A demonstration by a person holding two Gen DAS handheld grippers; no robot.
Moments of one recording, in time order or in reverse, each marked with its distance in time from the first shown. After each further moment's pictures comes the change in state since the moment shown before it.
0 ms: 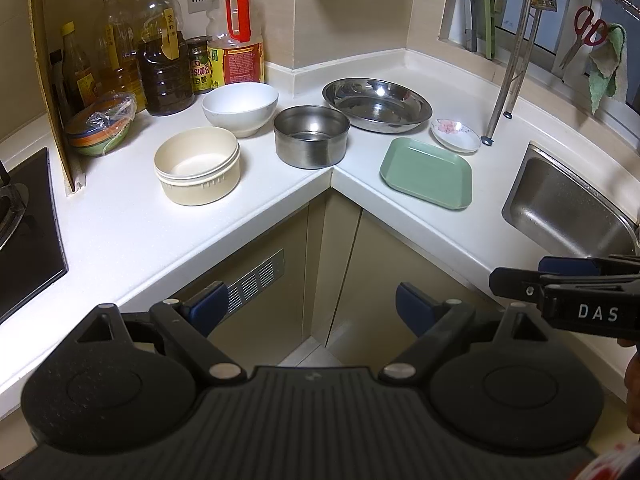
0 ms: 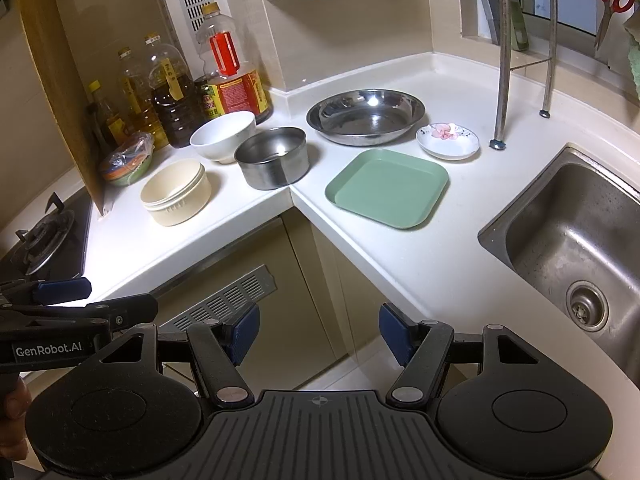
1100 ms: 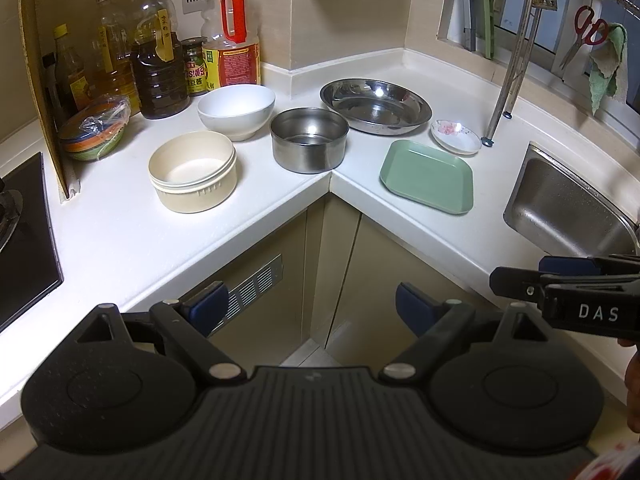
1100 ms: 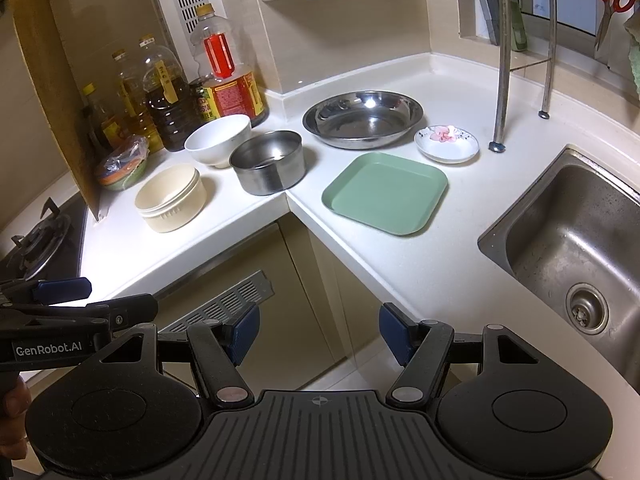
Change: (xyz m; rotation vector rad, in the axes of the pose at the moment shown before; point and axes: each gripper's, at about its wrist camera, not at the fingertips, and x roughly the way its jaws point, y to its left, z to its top) left arm 0.000 0.000 0.000 -0.002 0.001 0.000; right arm 0.004 0.000 0.002 -0.001 -0.002 -0.001
